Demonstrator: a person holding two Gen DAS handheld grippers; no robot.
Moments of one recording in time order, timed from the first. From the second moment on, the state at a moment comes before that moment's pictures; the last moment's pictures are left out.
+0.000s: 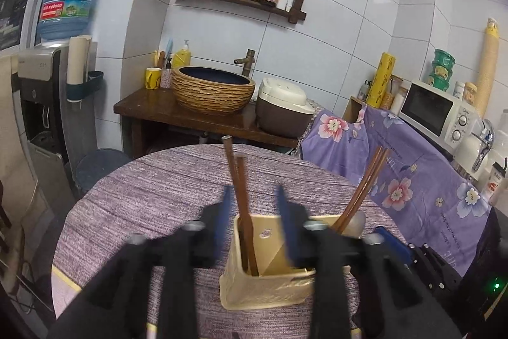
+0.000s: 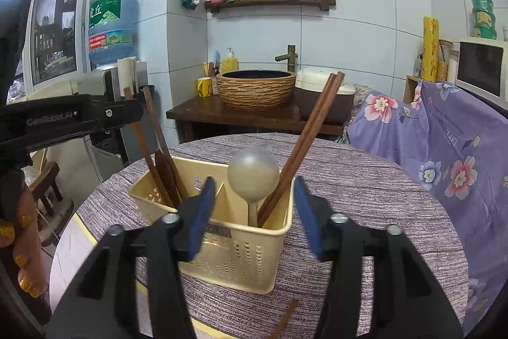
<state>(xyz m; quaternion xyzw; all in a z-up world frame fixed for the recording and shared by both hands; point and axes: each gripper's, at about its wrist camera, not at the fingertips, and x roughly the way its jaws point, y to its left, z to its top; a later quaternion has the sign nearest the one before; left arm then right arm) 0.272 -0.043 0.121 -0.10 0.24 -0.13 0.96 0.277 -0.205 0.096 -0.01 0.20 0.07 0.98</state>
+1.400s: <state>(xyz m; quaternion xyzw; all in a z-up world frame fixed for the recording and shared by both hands) 0.163 -0.047 -0.048 -0.01 0.44 -0.09 0.89 0.154 -0.244 -0.016 0.04 0.36 0.00 0.93</state>
